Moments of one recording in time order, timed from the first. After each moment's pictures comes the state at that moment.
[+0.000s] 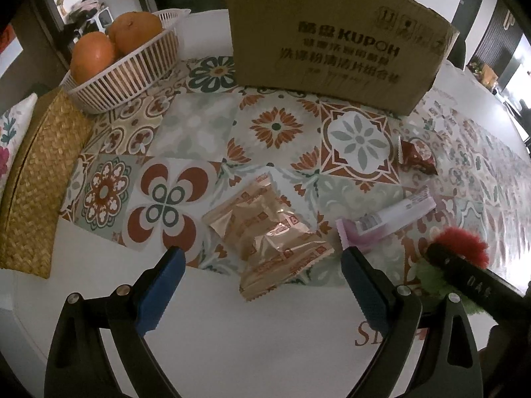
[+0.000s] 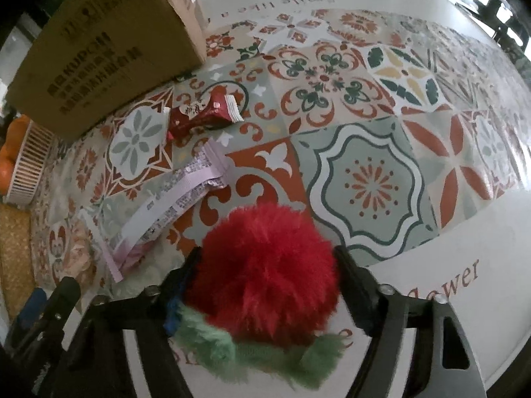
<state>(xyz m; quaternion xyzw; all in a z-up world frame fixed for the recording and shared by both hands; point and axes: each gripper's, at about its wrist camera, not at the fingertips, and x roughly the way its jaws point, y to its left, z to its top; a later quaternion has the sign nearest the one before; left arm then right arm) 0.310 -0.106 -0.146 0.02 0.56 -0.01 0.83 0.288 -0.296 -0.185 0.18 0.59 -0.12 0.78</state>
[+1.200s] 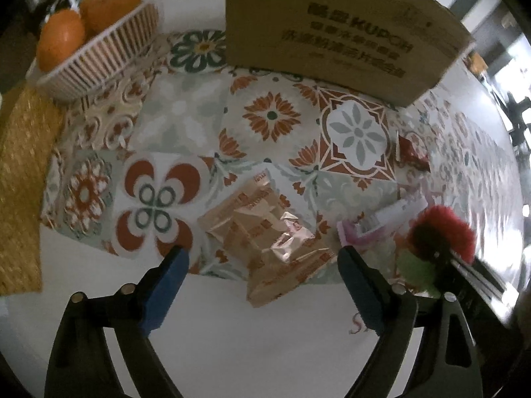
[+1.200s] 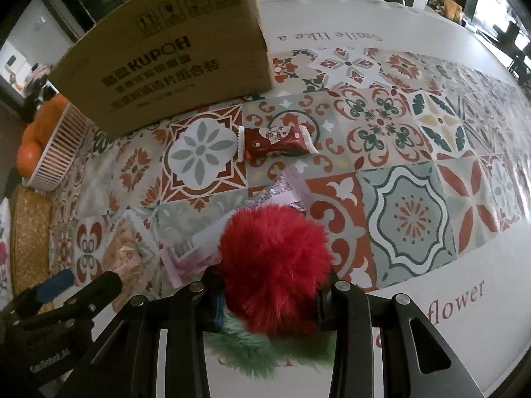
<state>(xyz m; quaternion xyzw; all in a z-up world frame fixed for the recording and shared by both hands) 0.341 -0.091 -0.150 -0.02 0.63 -0.06 0.77 0.302 -0.257 -0.154 0.15 0.57 -0.08 0.81</state>
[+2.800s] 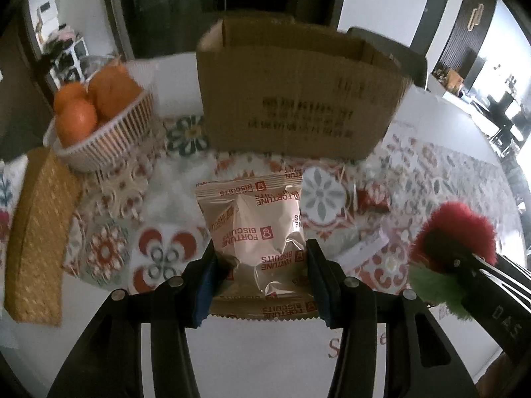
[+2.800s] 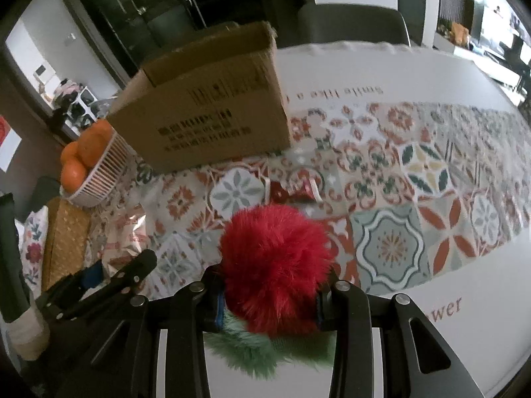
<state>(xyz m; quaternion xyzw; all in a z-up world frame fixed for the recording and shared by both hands) 0.333 -0.105 -0.083 0.02 0.51 -0.09 0.86 0.284 -0.261 -0.076 0.15 0.49 -0.05 0.85</state>
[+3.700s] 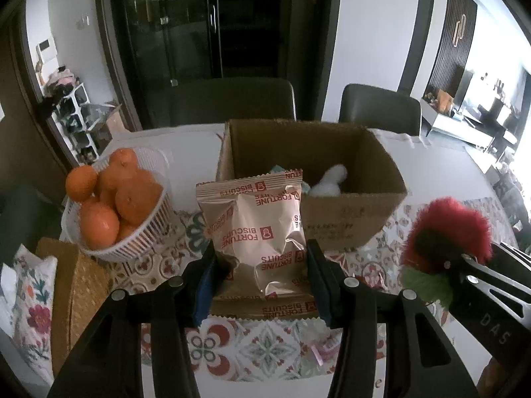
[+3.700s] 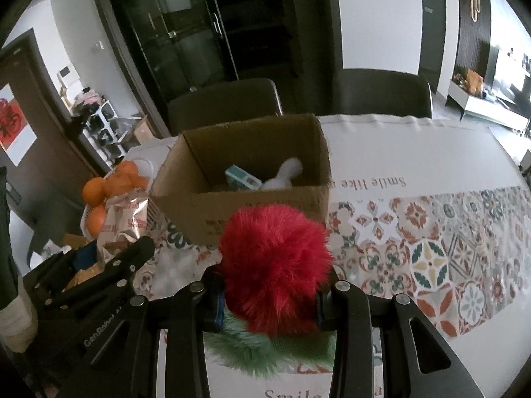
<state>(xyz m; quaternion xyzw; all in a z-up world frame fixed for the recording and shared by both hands) 0.396 -0.093 0.005 0.04 0.43 -0.10 0.90 0.347 -0.239 0.012 0.11 0.43 -0.02 0.90</state>
